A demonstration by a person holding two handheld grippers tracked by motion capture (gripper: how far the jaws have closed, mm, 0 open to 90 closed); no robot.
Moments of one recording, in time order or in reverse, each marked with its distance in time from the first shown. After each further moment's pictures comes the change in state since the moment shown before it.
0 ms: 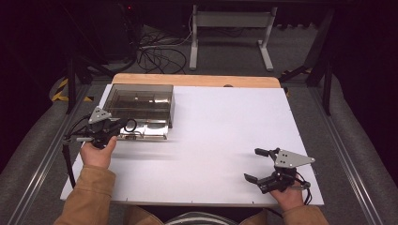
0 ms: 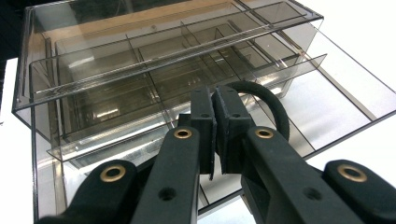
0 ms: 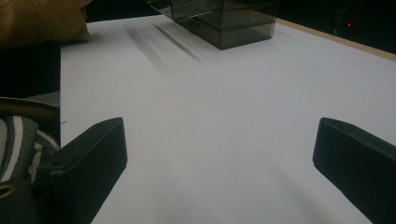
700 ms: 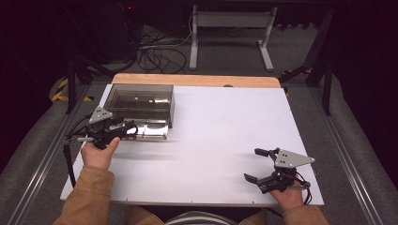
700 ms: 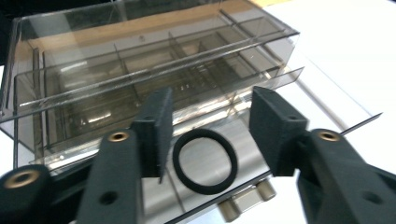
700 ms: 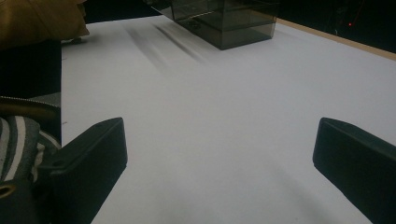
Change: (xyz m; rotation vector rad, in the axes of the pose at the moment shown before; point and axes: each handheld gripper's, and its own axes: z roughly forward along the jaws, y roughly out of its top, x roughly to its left) left arm -0.010 0.007 -0.005 -0.032 -0.032 -0.016; right arm 0.000 0.000 0.000 -0.001 0.002 0.003
